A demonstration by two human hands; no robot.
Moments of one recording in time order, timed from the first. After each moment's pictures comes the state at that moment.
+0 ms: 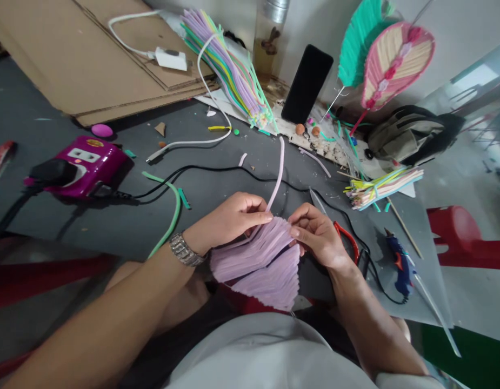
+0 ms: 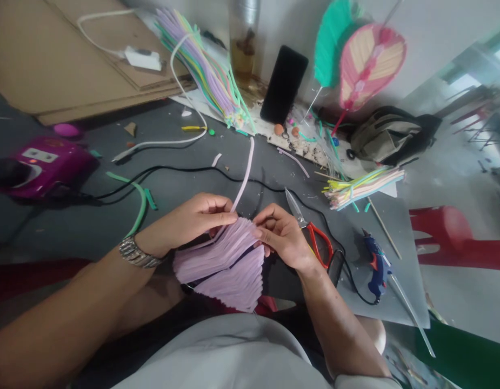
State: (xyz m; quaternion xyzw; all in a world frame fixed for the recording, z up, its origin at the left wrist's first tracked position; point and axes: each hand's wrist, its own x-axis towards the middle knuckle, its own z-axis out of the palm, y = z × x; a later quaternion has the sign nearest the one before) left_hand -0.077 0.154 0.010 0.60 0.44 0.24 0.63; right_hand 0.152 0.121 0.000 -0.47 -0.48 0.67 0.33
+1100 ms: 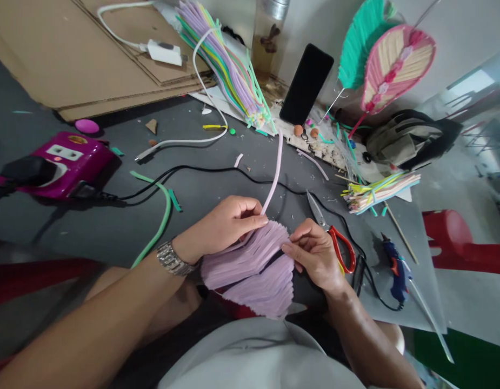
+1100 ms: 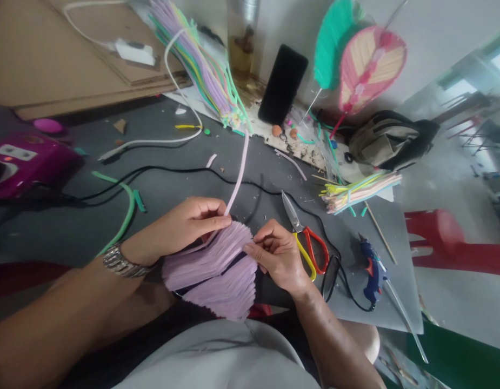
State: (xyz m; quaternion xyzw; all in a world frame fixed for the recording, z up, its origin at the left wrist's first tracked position) left_hand -0.075 0.153 0.007 0.58 0.45 0.26 0.63; right_hand 0.143 0.098 -0.001 -0.50 -0.47 0.61 0.39
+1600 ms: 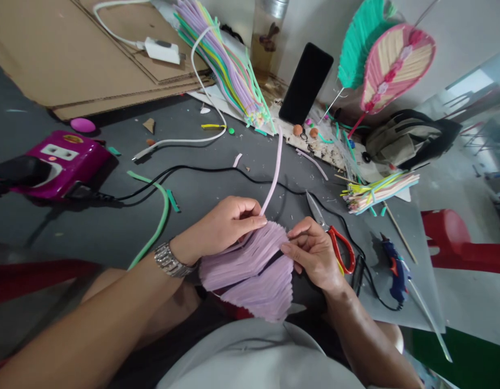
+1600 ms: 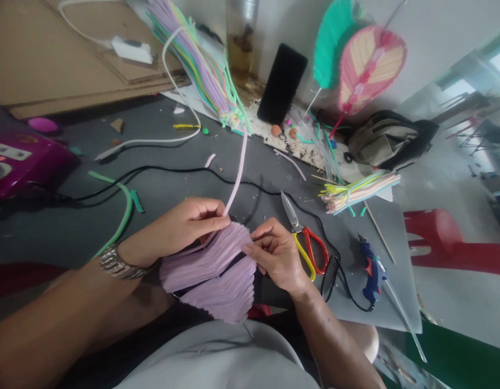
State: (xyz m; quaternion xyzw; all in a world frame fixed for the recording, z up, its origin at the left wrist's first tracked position) left_hand -0.076 0.153 0.005 0.59 0.45 0.26 0.62; right_hand 0.146 0.098 -0.005 -0.49 -0.45 0.64 0.38
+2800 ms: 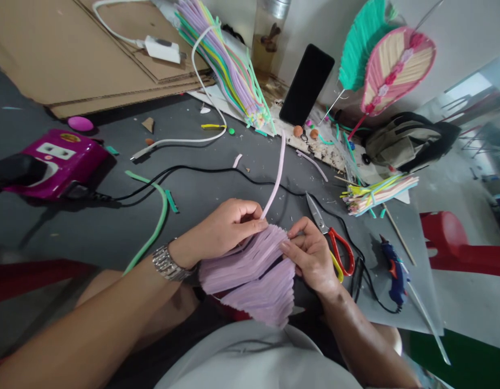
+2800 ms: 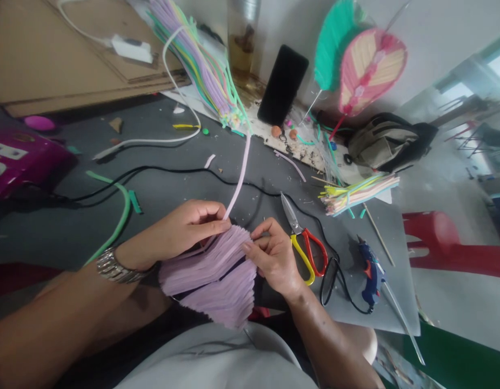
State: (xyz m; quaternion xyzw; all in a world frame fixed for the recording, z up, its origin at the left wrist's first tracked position) left_hand -0.075 0.152 0.006 0.61 0.43 0.26 0.62; right_hand 0.138 0.097 -0.003 -0.52 -0.43 0.64 0.37
